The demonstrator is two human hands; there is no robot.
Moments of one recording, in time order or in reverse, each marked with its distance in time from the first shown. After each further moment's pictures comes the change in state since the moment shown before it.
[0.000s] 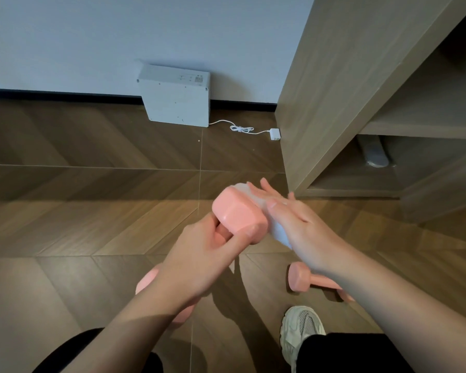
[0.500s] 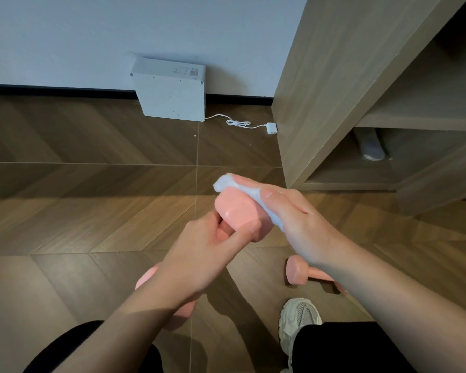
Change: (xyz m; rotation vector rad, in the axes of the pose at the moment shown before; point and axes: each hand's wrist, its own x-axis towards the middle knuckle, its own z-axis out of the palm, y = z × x) left_hand 0.001 0.001 0.002 0.063 -0.058 0.018; right_hand -0.001 -0.006 0.004 0.200 0.006 -0.062
